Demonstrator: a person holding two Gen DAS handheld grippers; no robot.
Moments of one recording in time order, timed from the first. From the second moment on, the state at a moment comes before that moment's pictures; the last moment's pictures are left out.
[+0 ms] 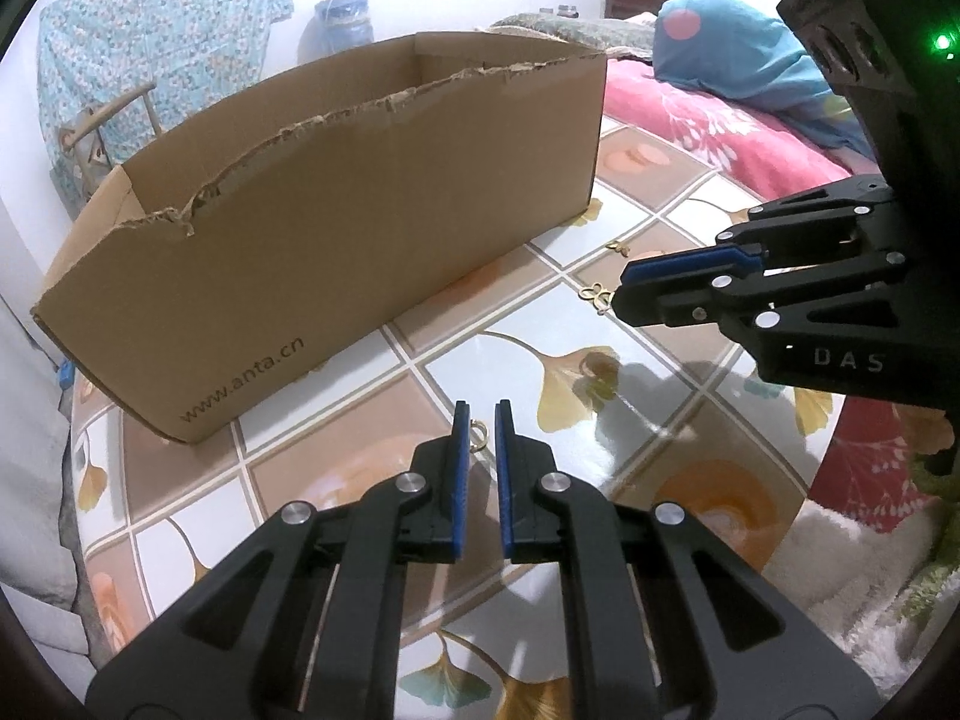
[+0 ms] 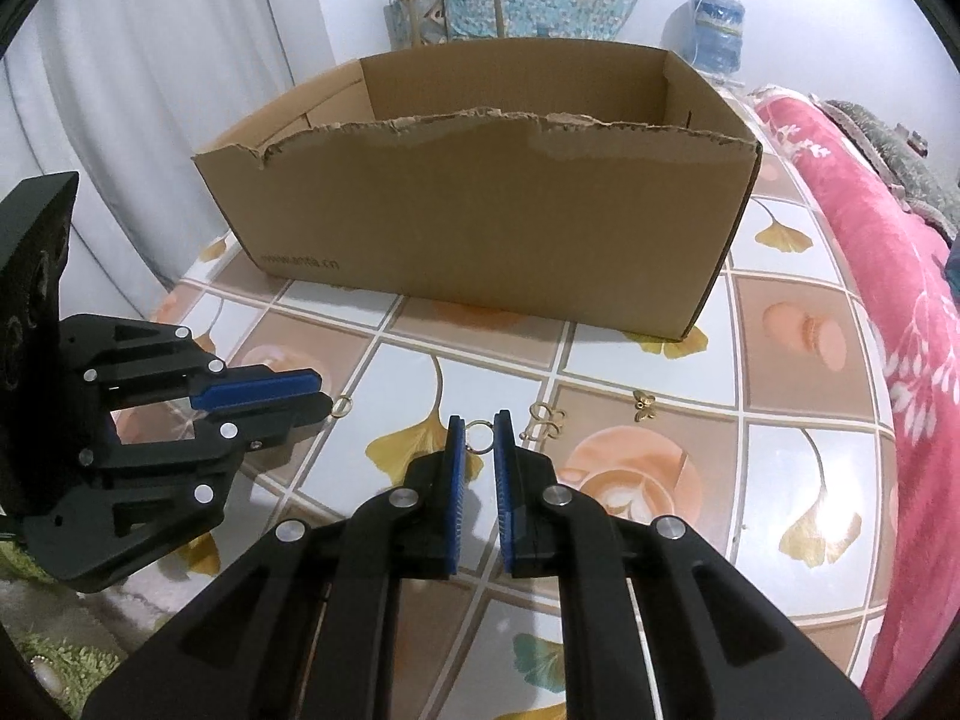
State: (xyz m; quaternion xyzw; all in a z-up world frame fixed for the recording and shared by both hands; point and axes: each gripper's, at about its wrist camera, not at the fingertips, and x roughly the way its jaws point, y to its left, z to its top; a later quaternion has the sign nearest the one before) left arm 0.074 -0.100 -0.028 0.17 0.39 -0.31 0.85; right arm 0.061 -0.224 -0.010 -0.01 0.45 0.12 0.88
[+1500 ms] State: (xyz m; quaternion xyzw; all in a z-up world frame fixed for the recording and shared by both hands) left arm 0.085 -0.097 -0.043 0.15 0.42 -0.30 0.84; right arm 0.064 -0.227 -0.011 0.00 0.45 0.12 0.88
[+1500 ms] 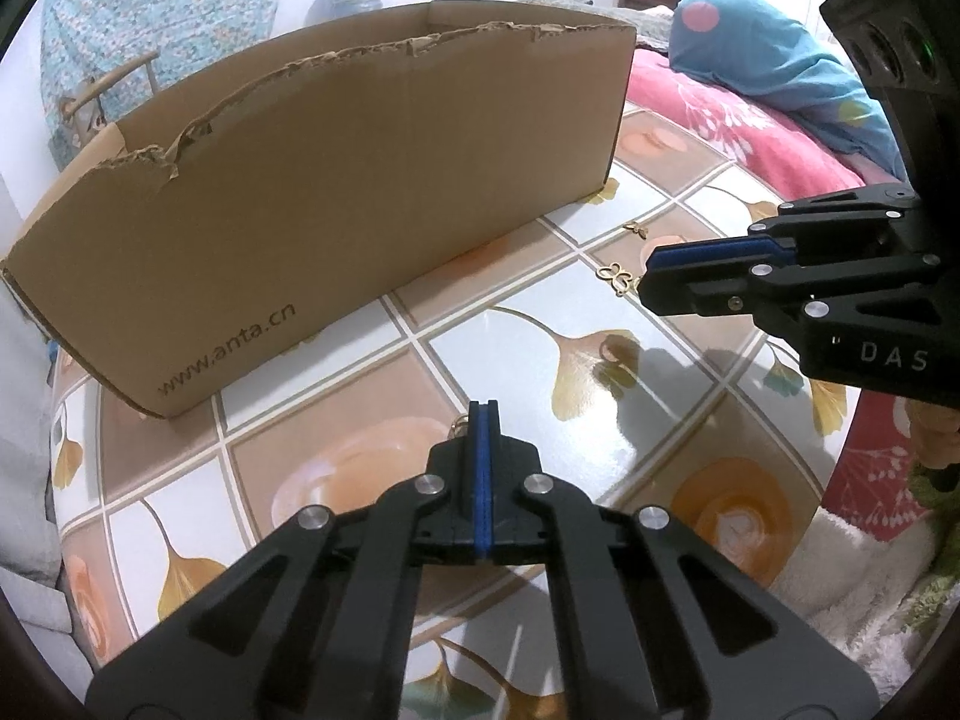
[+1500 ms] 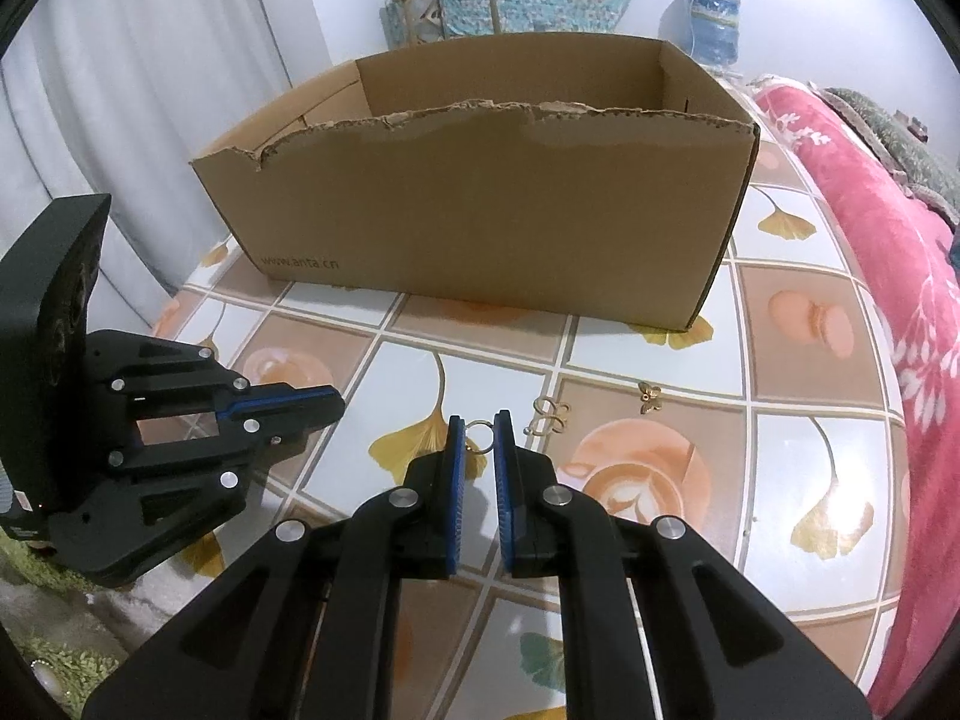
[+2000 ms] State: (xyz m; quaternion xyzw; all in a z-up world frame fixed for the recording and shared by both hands) left arm 0.083 -0.097 -0.041 0.16 0.42 -0.30 0.84; right arm 0.069 -0.225 -0.018 0.01 0.46 0.13 0.88
